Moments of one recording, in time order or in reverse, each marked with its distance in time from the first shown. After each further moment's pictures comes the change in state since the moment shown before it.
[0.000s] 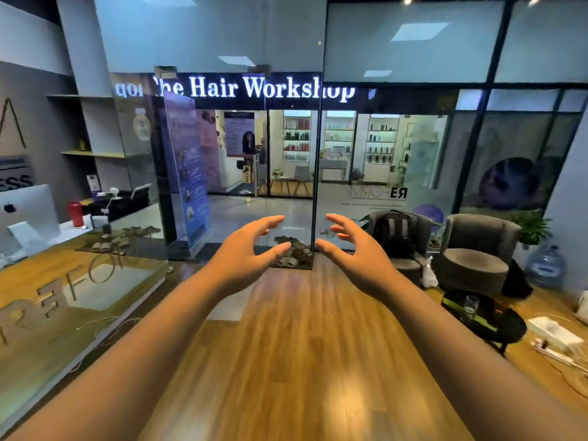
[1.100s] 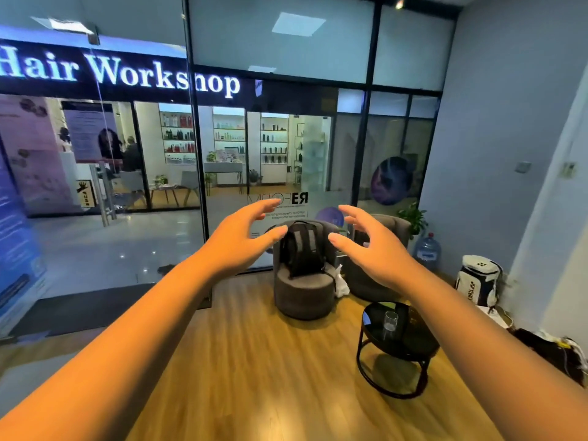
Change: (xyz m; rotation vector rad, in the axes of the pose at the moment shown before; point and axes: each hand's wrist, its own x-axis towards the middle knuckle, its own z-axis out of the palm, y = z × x) left_hand 0.542 -0.058 0.307 -0.210 -0.198 0.304; right_hand 0.346 0.359 -0.201 -0.288 0.259 0.208
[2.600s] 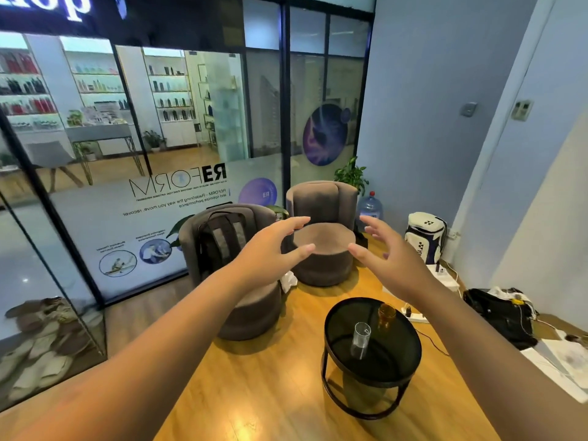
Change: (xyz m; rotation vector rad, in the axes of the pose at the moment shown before) left_hand 0.526 -0.247 0.375 -0.171 -0.417 0.141; right_hand 0.384 0.442 0.014 -0.098 0.231 0.419
